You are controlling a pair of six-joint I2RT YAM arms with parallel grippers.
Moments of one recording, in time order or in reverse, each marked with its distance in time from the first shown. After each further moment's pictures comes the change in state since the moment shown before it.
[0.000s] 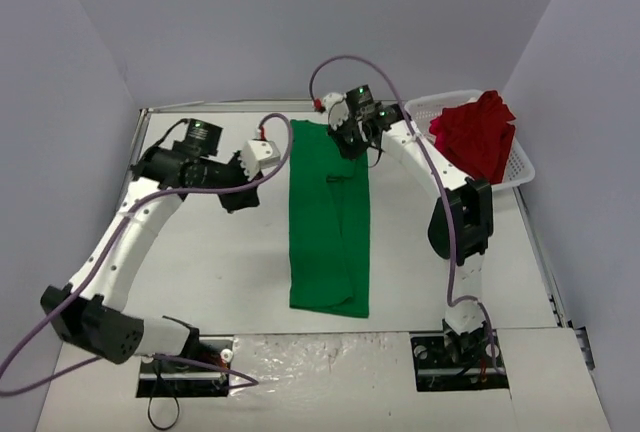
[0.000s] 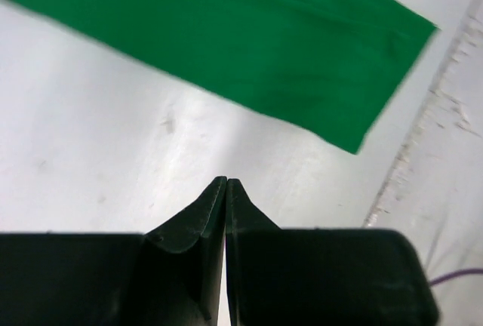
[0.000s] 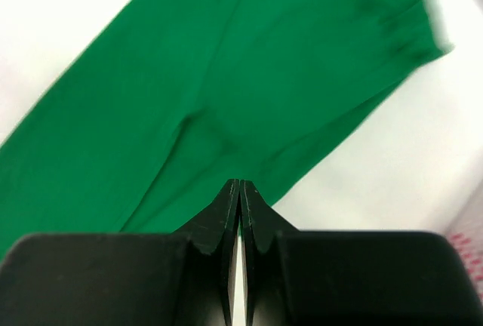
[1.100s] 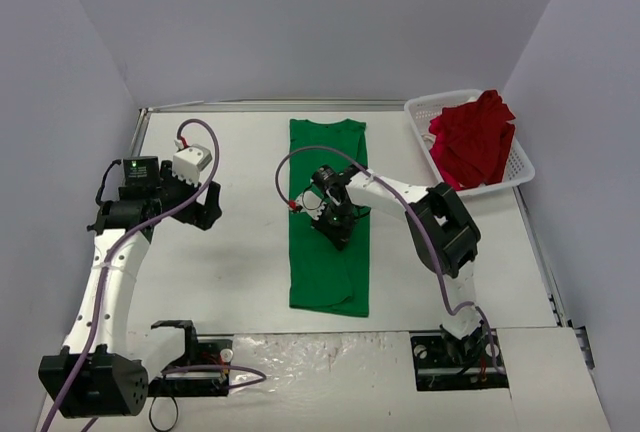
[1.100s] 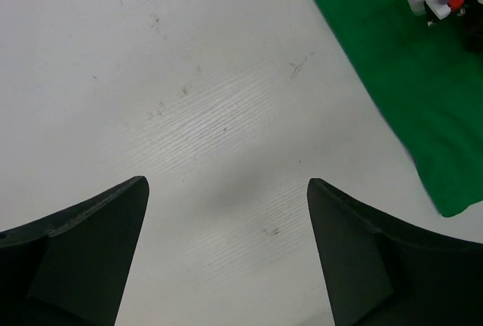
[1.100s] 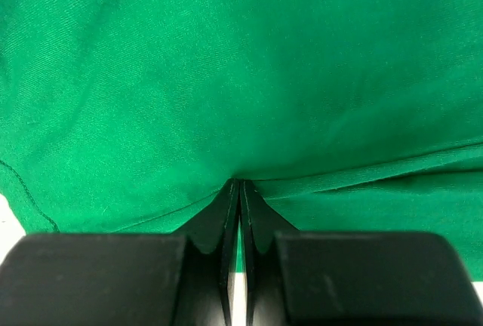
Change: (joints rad) left arm 0.452 -0.328 -0.433 0.352 -0.159 -0.269; right arm 0.251 -0.070 -0.569 -0.120 -0.120 -0.119
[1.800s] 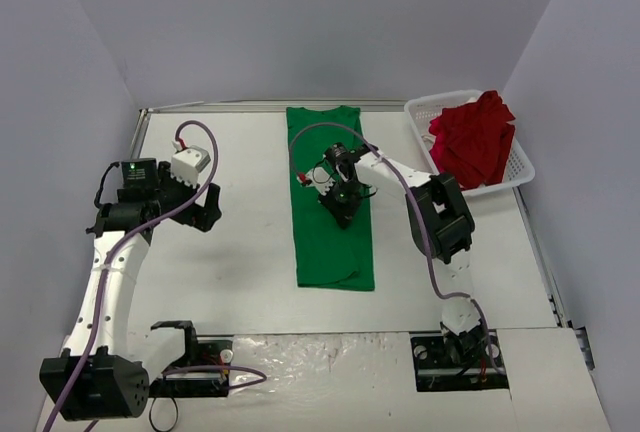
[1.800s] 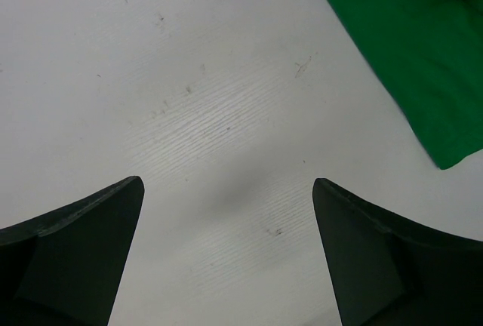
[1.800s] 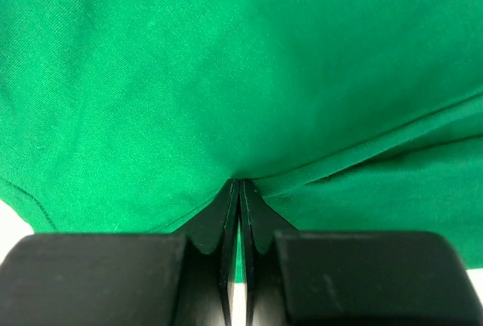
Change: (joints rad) left arm 0.024 -0.009 -0.014 0.011 0.007 0.006; right arm -0.136 0.115 0.176 -0.027 -0.034 -0.016
